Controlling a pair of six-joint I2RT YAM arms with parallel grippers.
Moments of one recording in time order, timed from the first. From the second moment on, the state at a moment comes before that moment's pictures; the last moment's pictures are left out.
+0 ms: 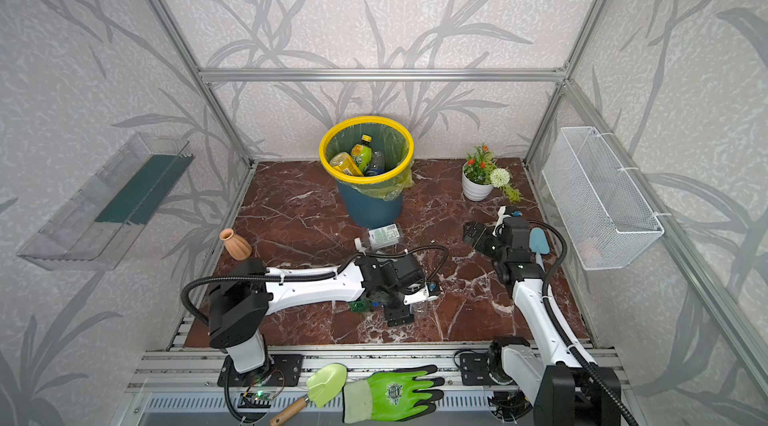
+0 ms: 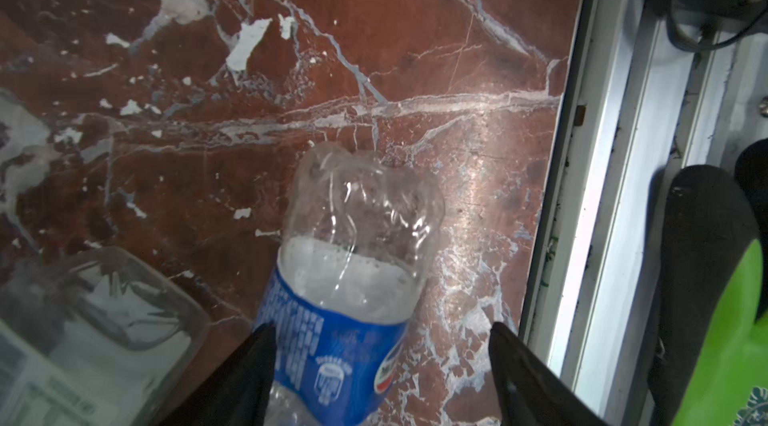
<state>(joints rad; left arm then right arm) -1.16 1.82 1.24 -0.65 0.12 0.26 -0.05 1.01 0.57 -0.17 -0.24 0.53</state>
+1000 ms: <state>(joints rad) -1.14 1.66 1.31 -0.58 0.06 0.25 -0.08 1.01 0.51 -0.10 -0.30 0.58</state>
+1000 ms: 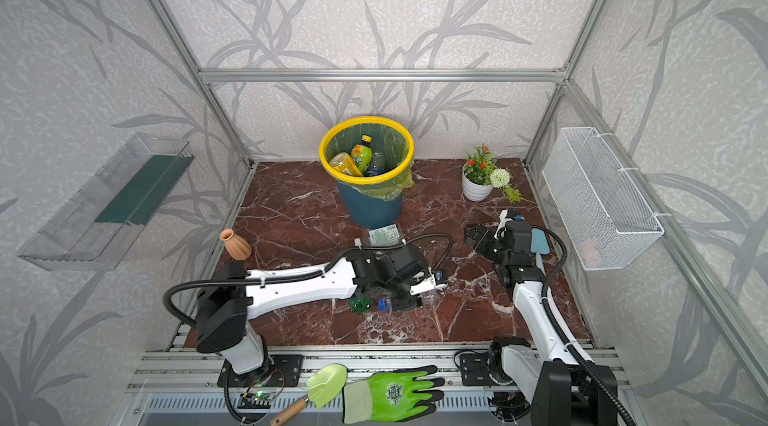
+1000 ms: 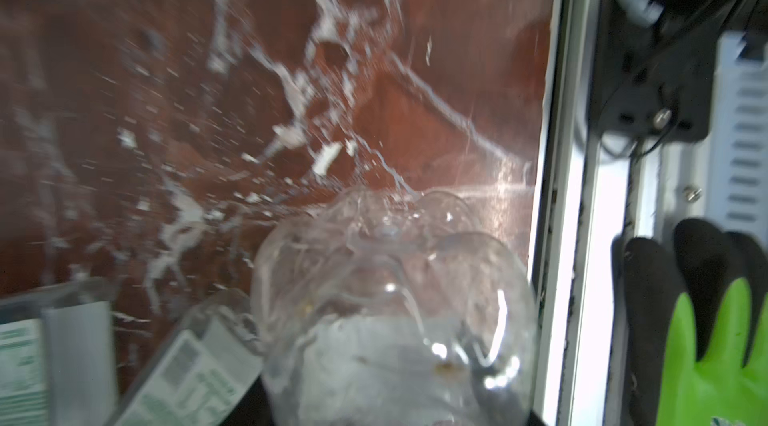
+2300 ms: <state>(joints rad) -0.58 1.62 1.79 -0.13 -0.06 0.01 -0.08 0.96 0.51 -0.05 -0.34 0.62</state>
